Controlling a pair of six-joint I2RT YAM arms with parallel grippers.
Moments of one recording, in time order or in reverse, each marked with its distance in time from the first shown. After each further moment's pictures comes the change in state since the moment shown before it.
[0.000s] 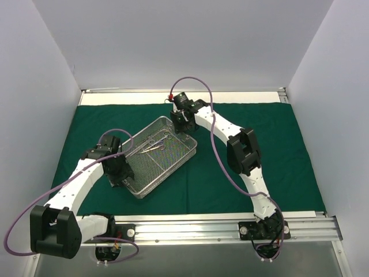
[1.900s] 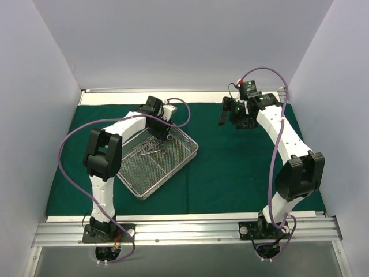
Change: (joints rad) left arm -0.209 0.885 0.771 0.349 0.150 0.900; right arm -0.376 -0.655 -0.484 -0.149 -0.050 0.163
